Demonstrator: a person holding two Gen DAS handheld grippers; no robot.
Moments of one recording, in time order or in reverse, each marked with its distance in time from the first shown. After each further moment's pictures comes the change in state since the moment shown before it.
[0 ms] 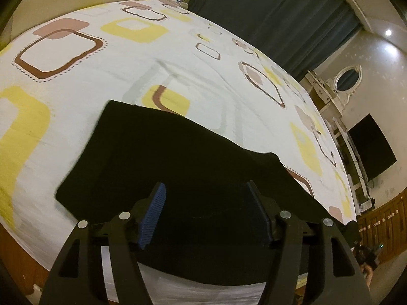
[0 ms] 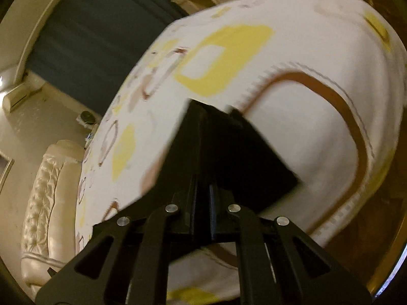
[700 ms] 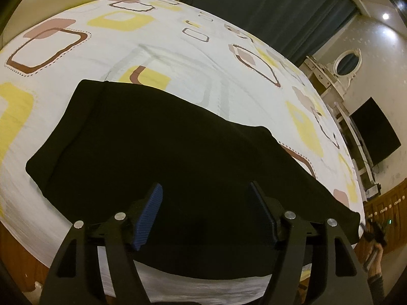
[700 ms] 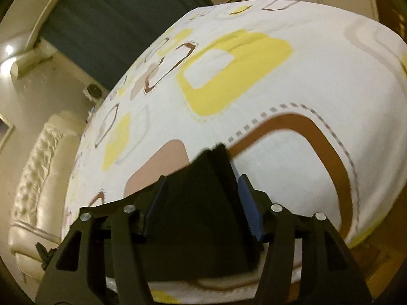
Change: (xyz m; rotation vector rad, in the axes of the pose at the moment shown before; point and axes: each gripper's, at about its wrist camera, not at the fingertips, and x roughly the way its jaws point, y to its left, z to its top) left arm 0.022 -0.033 -0.030 0.056 0.046 0.025; right arm 0.029 0.011 0.078 -0.242 0.099 0.044
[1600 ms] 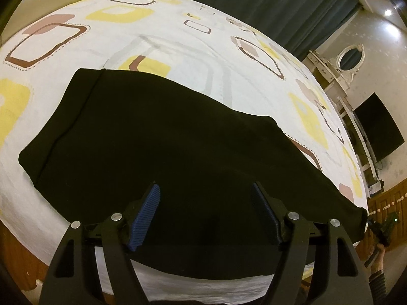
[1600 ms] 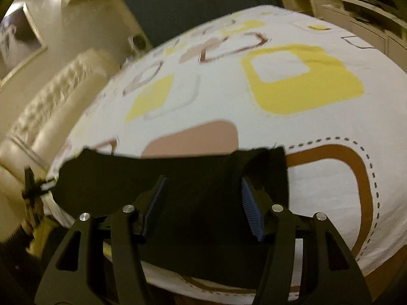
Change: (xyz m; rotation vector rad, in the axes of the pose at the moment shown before) left arm 0.013 0.001 -0.009 -0.010 0.033 0.015; right arm 0.003 0.053 -0.026 -0.401 0.094 0.017
